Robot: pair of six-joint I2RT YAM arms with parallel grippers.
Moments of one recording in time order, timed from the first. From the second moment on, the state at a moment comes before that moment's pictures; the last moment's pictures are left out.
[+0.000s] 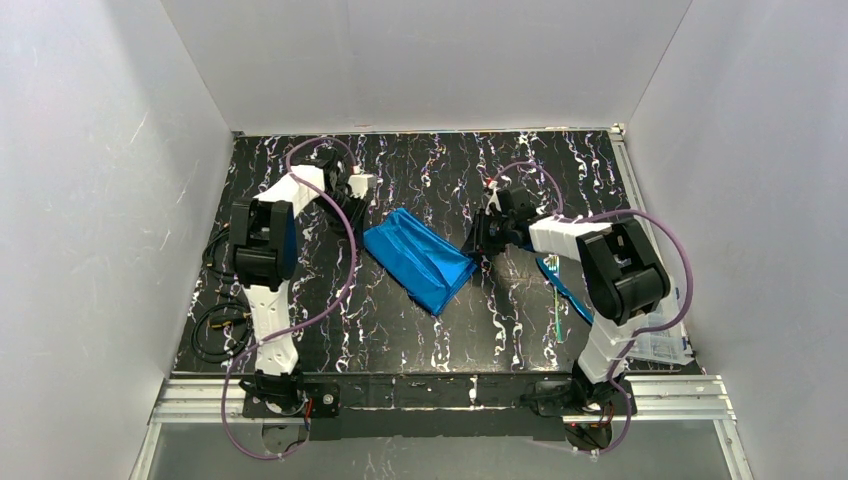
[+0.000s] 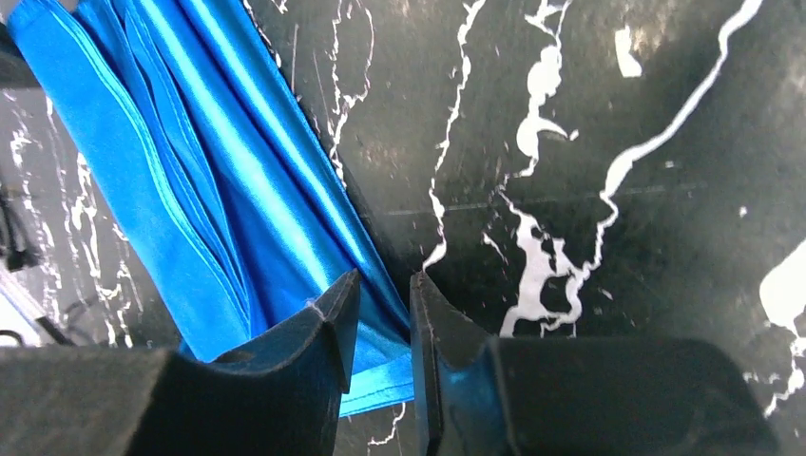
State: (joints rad) left arm -0.15 2.11 1.57 -0.95 0.47 0.29; right arm 0.42 1.83 1.00 -0.05 -0.41 0.47
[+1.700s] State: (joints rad) left arm -0.40 2.45 2.18 -1.09 0.53 0.33; right arm 0.86 1.74 0.84 0.12 -0.45 0.59
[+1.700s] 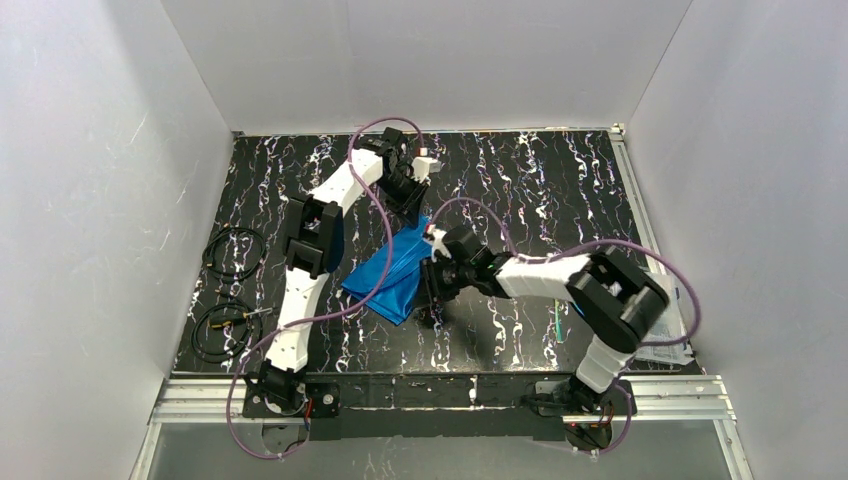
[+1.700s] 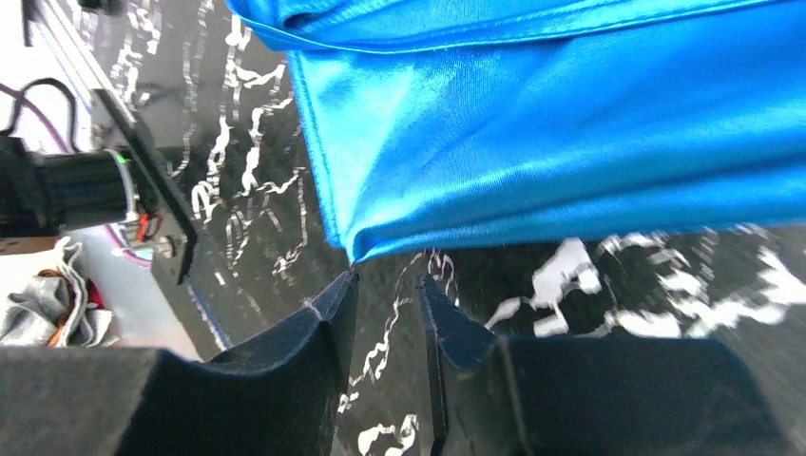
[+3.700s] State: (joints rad) left arm -0.42 1.45 1.07 -0.88 0.26 1.16; right arm 0.63 1.64 0.65 0.25 -0.38 0.70
